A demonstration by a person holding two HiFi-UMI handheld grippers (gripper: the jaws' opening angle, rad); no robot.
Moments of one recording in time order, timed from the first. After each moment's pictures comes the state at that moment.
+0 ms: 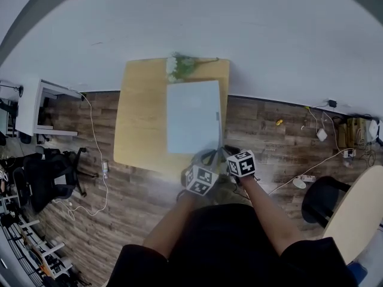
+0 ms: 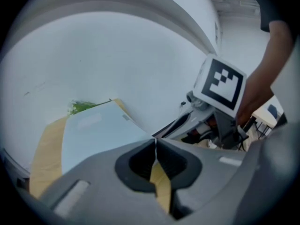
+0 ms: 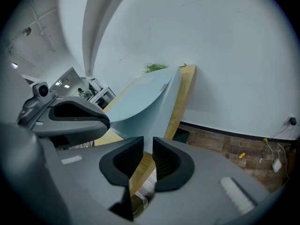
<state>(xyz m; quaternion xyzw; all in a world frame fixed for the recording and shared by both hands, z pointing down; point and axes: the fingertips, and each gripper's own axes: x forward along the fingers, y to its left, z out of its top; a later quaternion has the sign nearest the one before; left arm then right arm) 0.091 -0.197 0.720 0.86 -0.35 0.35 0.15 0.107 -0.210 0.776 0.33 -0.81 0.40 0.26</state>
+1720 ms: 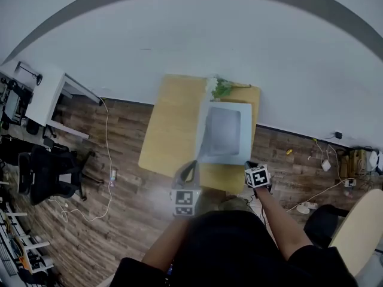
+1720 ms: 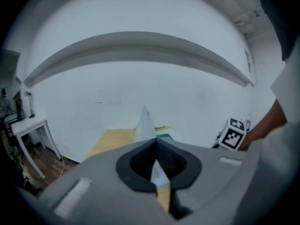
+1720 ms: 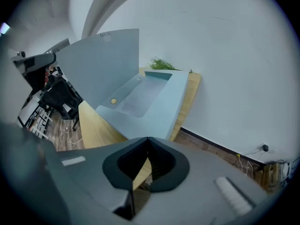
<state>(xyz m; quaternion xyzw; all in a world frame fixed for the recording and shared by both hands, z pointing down) -0.149 -0.170 0.554 0.79 -0.58 0.17 0.12 0.058 -0.194 0.755 0.39 -0.78 0.32 0.38</state>
